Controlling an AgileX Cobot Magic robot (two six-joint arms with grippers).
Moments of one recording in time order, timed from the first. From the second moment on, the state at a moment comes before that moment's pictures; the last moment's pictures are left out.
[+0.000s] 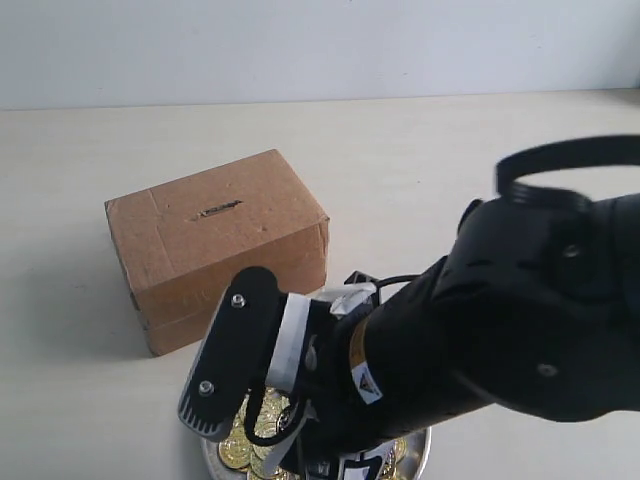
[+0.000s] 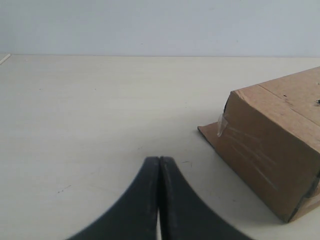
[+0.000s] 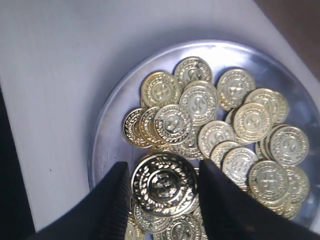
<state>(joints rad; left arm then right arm) 0.03 0.01 0.00 -0.21 0.37 0.21 0.98 1.53 -0.80 0.05 0.50 -0.31</state>
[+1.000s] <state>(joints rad) 0.03 0.01 0.00 -0.45 0.27 0.06 0.98 1.38 -0.80 0.05 0.48 -0.32</state>
